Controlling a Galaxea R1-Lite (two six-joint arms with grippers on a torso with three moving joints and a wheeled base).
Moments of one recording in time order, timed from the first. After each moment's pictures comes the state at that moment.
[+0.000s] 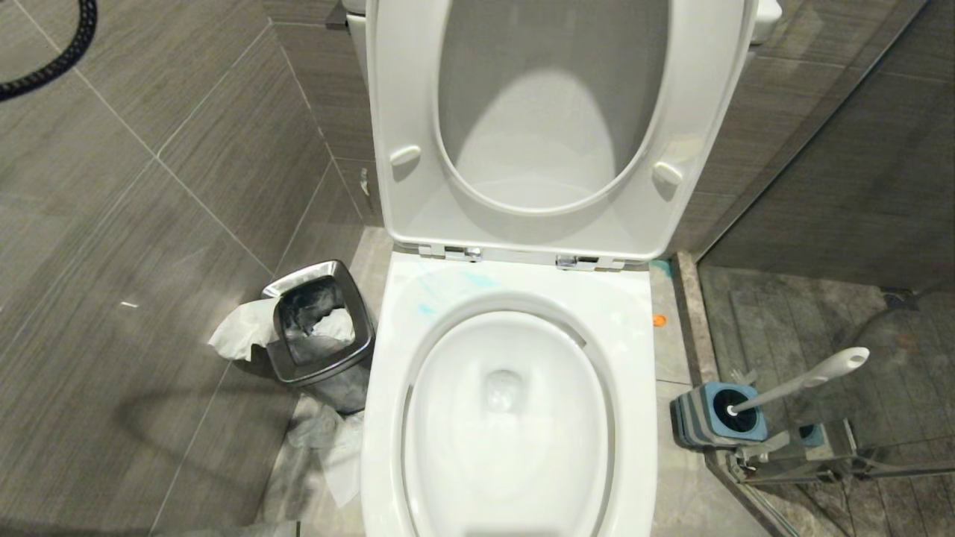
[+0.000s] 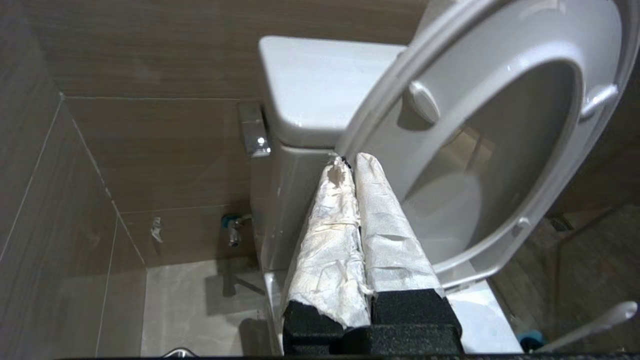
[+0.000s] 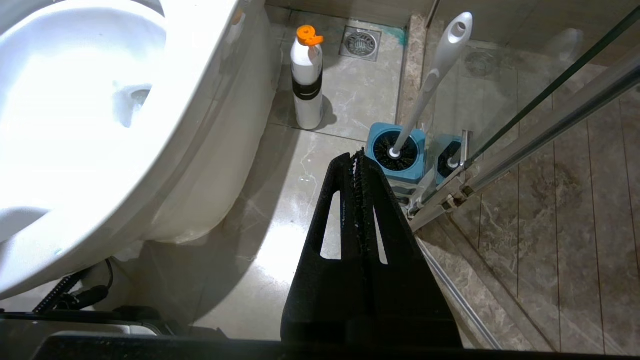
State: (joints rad) left arm -0.41 1.29 -1.43 -0.21 -0.07 0.01; right arm 0.01 0.00 0.00 0.00 0.00 0.01
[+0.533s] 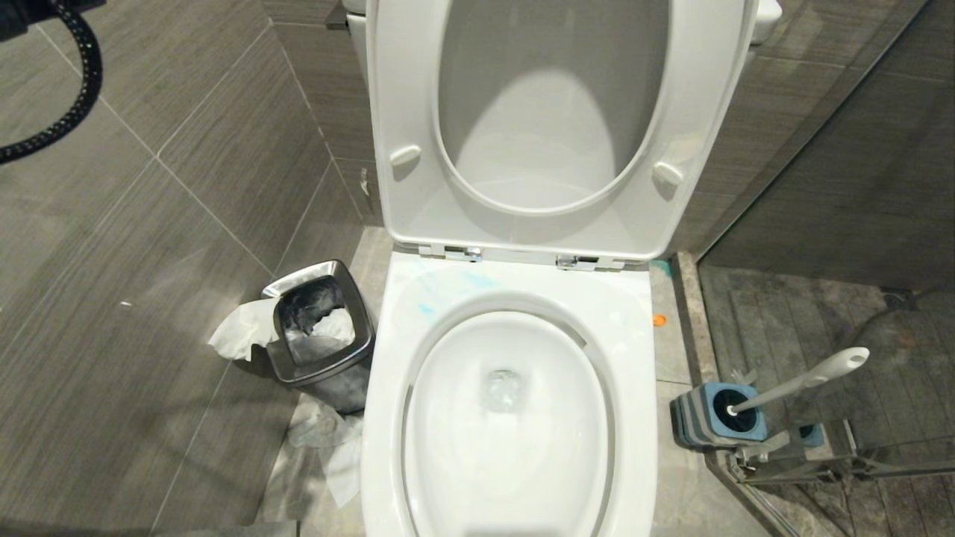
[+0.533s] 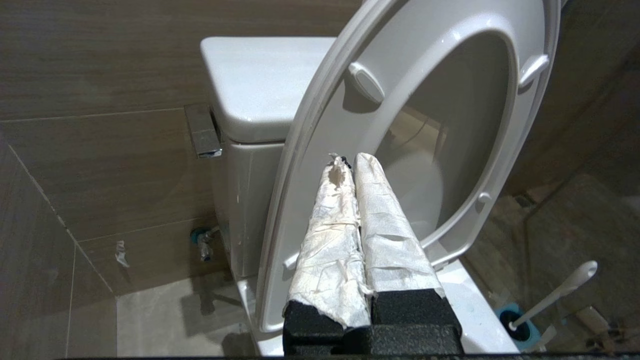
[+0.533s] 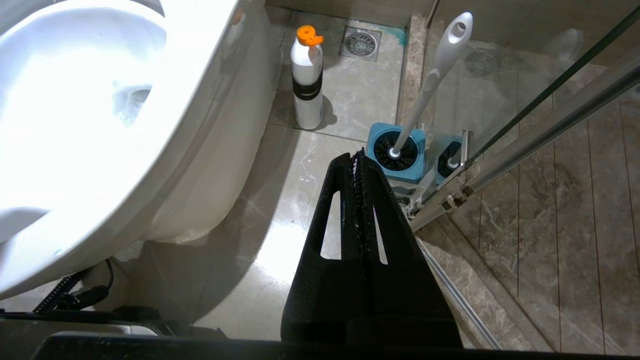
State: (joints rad) left arm -0.41 1.28 -1.34 -0.29 -0.21 0.05; right arm 0.01 0.00 0.00 0.00 0.00 0.01
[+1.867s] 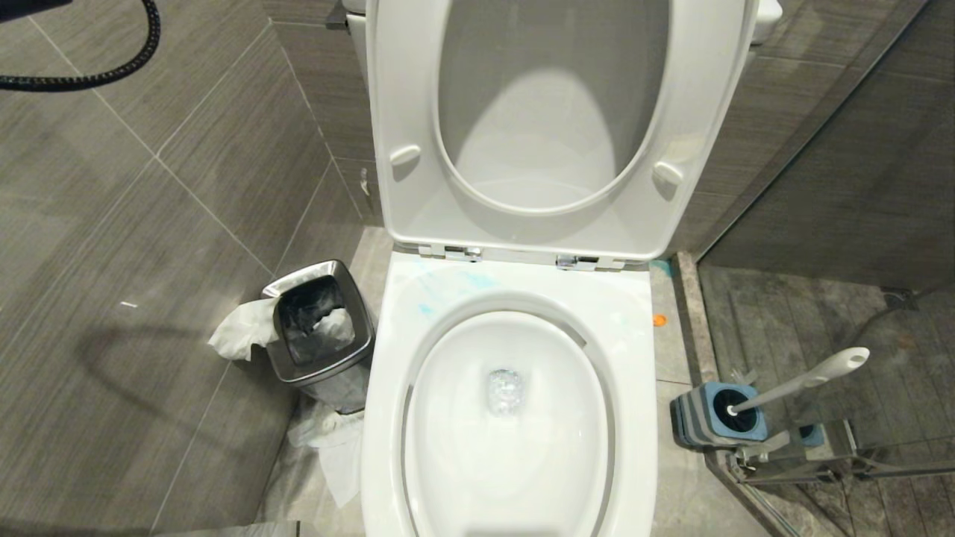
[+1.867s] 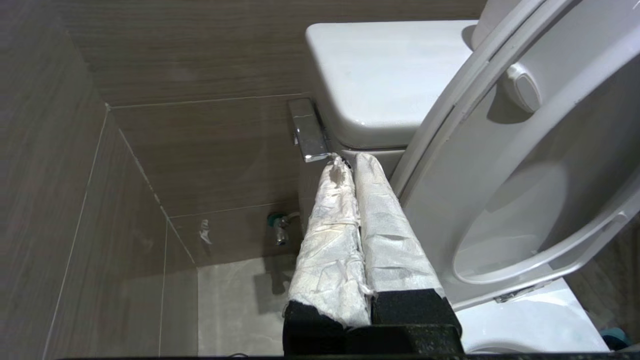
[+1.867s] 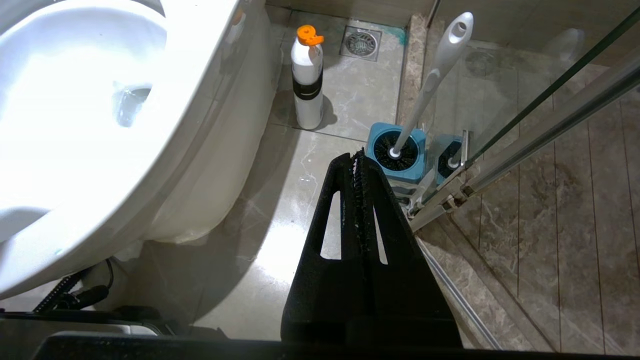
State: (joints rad) left arm -0.26 1.44 -1.60 -0.16 -0.17 0.07; right arm 0.01 0.00 0.00 0.00 0.00 0.01
